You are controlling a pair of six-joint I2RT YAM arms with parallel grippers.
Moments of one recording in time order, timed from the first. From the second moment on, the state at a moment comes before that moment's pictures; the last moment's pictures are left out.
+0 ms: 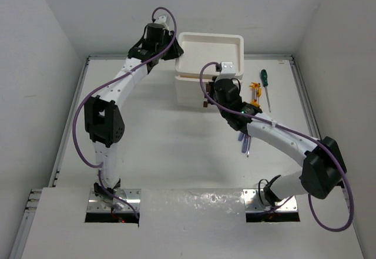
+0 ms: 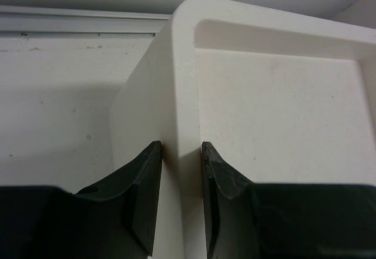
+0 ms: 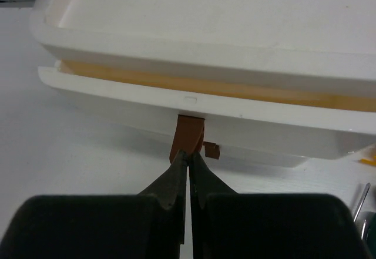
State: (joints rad) left arm -0.35 2.03 1.98 -0.40 0.10 -0.47; right arm 0.67 1.43 1.01 0.05 0.47 0.33
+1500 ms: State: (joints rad) left arm -0.36 2.04 1.98 -0.39 0.08 -0.44; right arm 0.46 1.73 1.63 -0.62 -0.16 -0.02
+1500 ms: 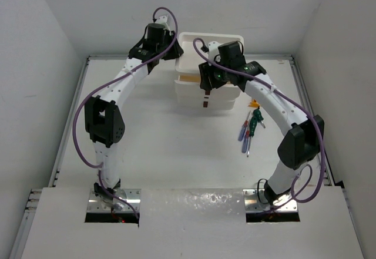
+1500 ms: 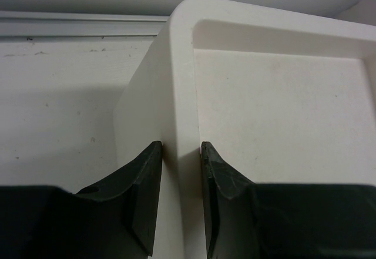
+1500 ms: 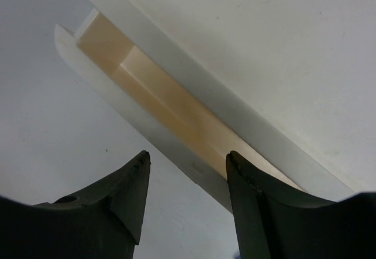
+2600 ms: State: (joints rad) left arm -0.37 2.04 1.98 -0.38 0.05 -0.43; right arm 0.45 1.63 1.54 -0.89 -0.52 -0.54
